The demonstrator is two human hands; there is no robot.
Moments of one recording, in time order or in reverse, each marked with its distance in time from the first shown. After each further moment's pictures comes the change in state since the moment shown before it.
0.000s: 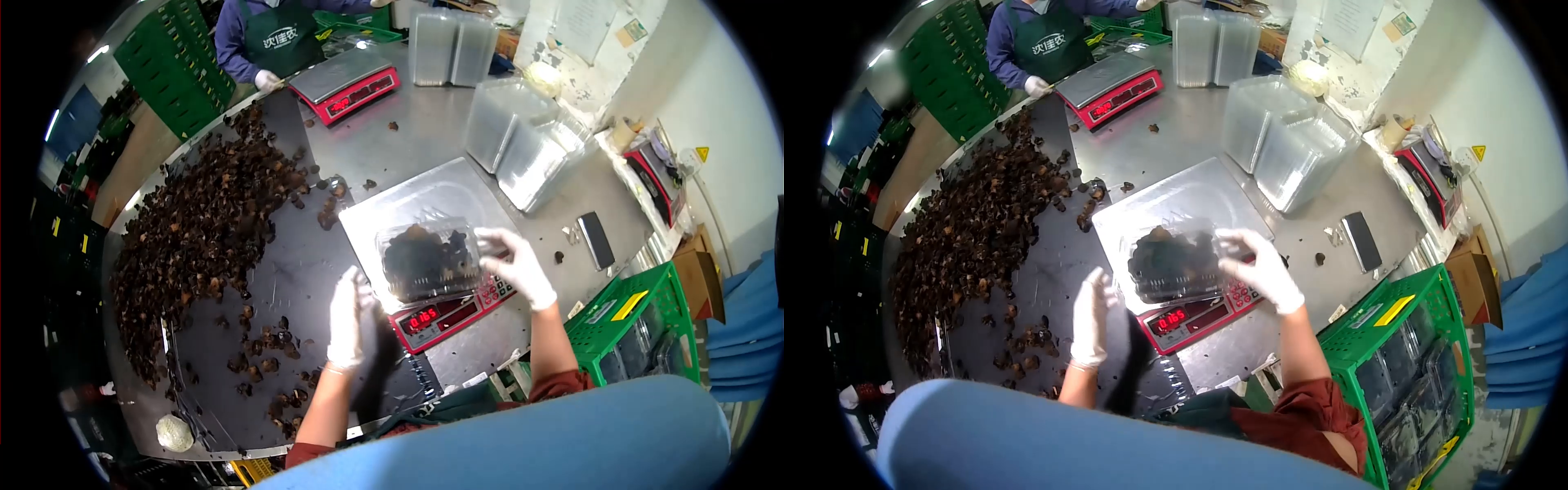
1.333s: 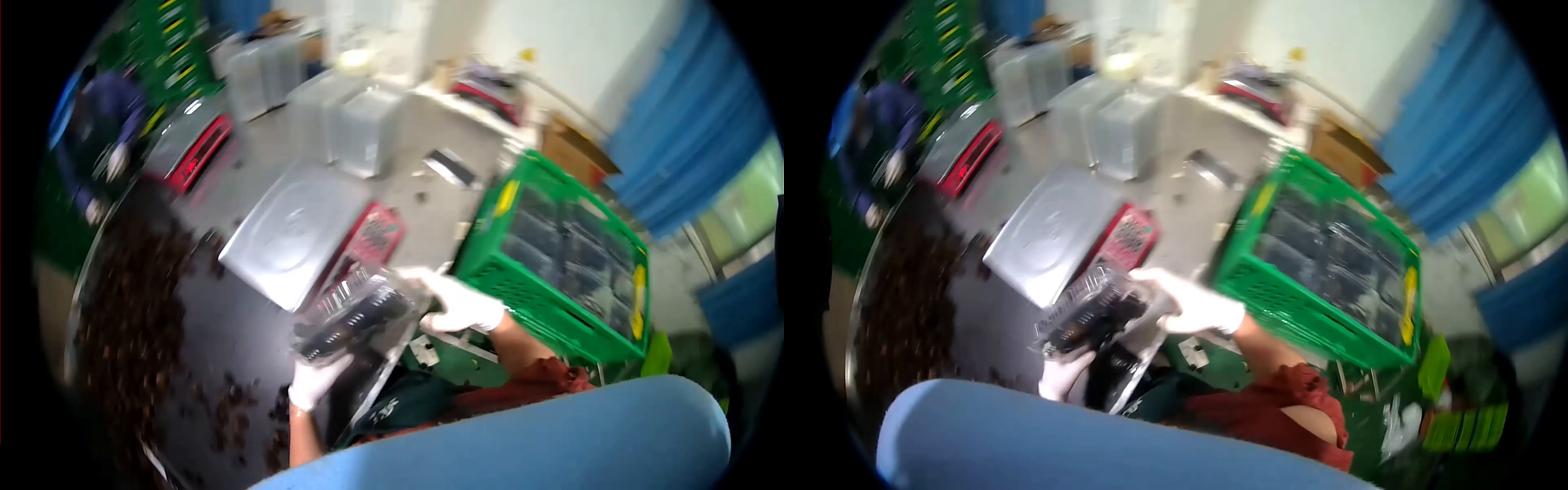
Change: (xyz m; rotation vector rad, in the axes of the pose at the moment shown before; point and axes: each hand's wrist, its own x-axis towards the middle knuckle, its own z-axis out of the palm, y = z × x) left_hand -0.060 -0.037 -0.041 -0.143 -0.771 -0.566; right_hand -0.181 -0.078 0.030 -0.063 0.025 -0.085
